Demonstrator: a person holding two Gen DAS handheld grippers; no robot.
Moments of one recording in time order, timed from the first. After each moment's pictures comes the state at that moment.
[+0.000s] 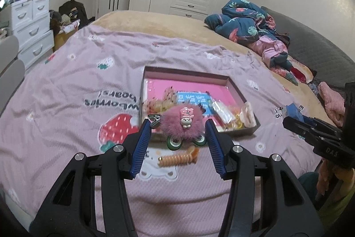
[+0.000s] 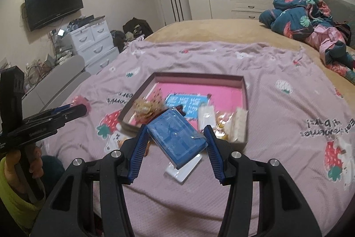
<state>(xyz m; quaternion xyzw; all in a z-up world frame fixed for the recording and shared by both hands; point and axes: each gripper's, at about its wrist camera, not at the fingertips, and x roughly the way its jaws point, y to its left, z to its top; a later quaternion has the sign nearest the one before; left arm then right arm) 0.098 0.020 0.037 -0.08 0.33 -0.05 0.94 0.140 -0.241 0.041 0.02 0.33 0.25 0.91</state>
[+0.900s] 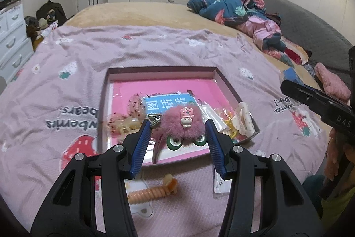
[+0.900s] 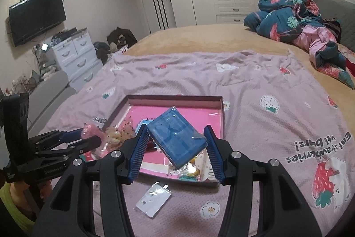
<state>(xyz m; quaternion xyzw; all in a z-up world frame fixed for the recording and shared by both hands) 0.187 -0.035 0.008 -0.04 0.37 -0.10 0.92 0.221 -0.259 0.036 0.04 0.34 0.21 0.92</state>
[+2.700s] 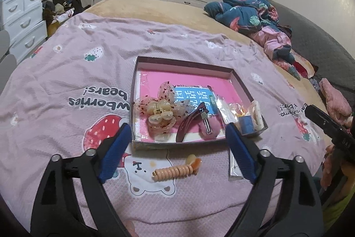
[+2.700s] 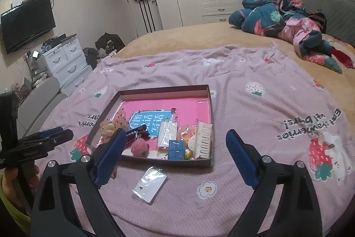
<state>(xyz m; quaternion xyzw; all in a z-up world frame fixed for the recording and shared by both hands) 0.146 0.019 0.013 -0.09 0.37 -0.06 0.92 0.168 -0.279 0.033 0.06 0.32 0.17 0.93</state>
